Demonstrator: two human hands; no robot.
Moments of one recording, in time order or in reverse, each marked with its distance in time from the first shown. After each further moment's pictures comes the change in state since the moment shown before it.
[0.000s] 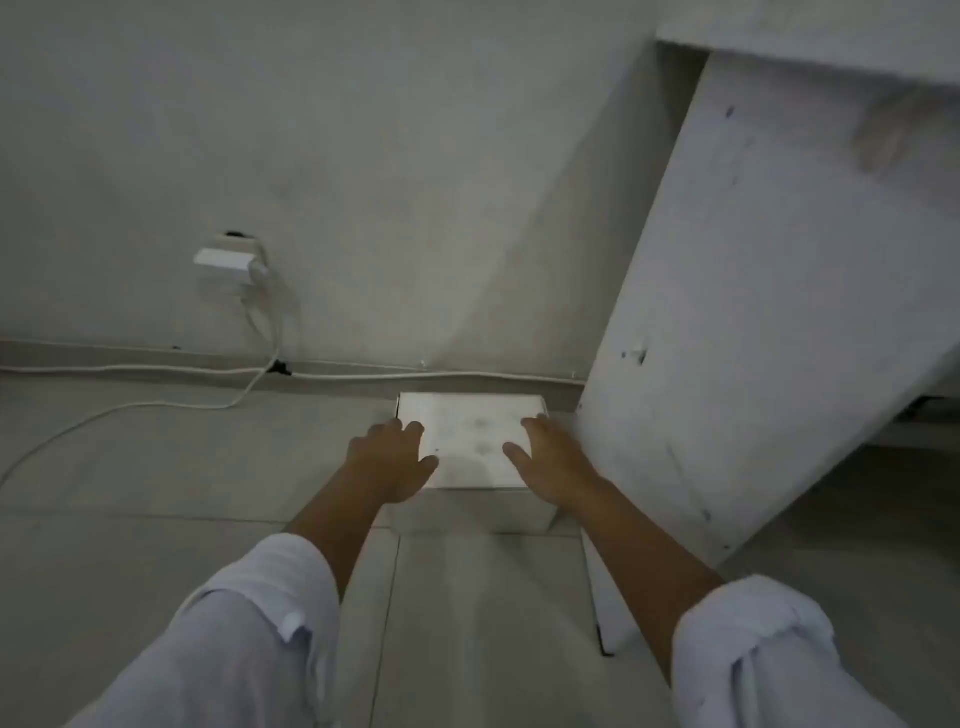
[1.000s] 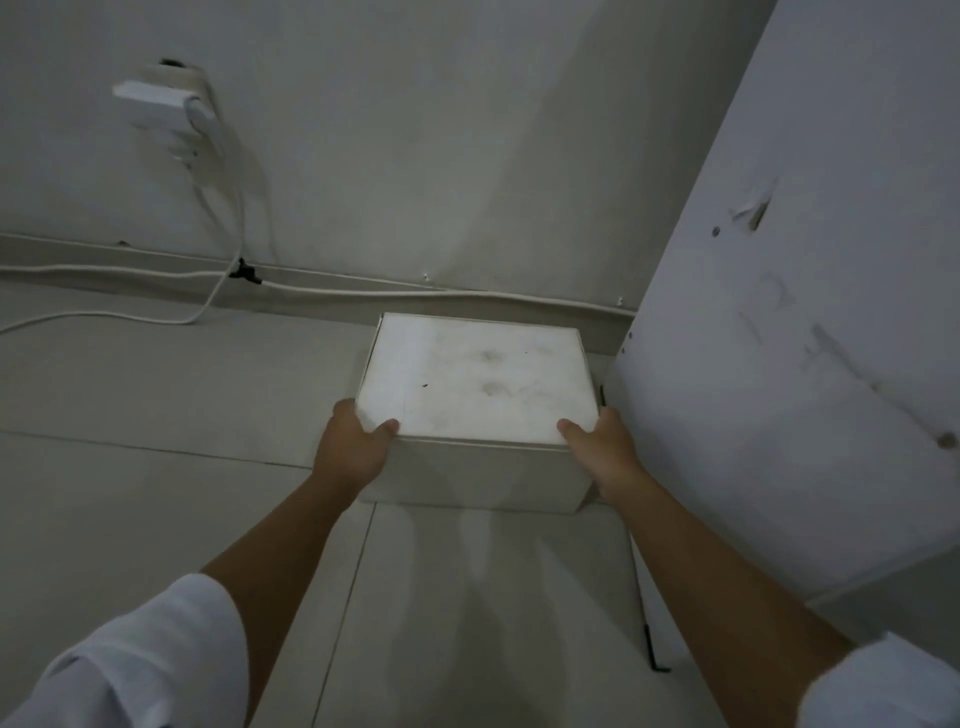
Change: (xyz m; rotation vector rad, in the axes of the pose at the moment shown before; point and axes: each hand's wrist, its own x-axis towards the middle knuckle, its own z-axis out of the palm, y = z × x) left_hand 0.089 -0.037 0.182 -0.993 0.329 -0.383; right_hand 0.091 0.122 0.139 0.602 0.203 0.394
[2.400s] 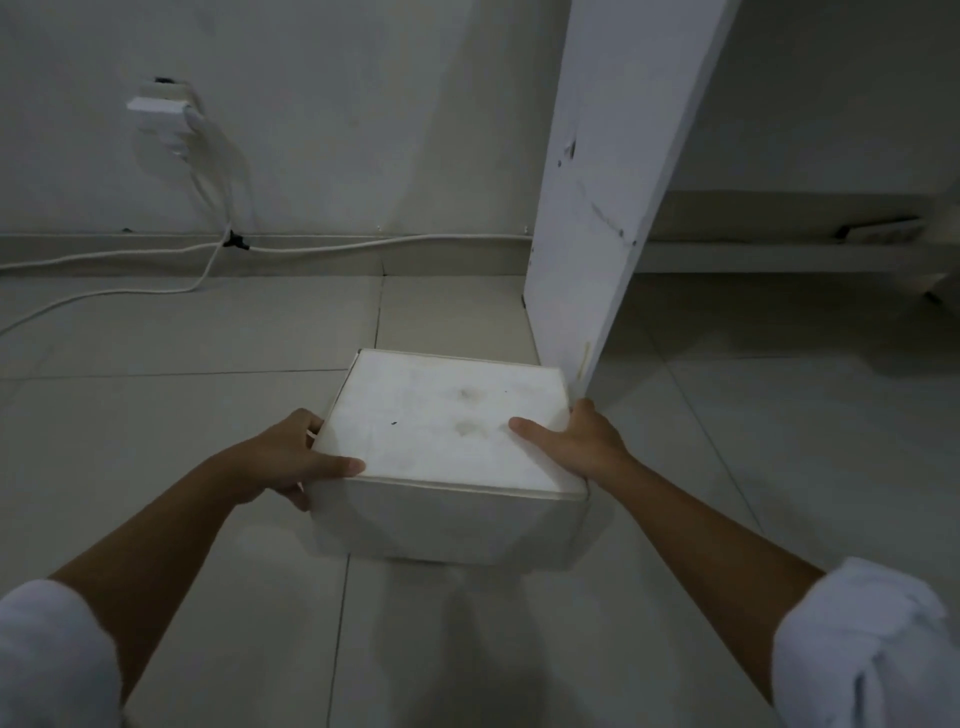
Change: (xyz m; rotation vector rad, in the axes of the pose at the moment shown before) left_hand -0.232 -0.036 -0.149 0.335 -0.584 -0.017; right_hand -0.278 0.078 -0.091 -0.258 -0.096 0.070
